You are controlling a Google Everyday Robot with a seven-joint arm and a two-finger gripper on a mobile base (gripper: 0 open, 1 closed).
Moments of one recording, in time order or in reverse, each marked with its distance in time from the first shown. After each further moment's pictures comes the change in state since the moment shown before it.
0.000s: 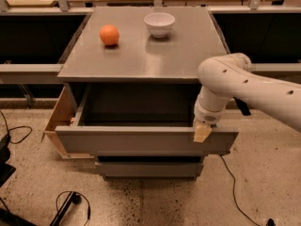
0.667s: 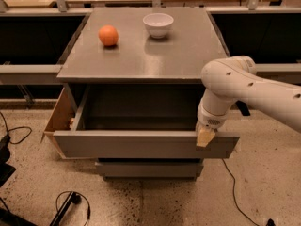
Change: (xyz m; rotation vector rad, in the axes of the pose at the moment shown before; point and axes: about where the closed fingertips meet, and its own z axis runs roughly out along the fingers) arm 0.011 0.016 -0.002 -0.026 0.009 0.022
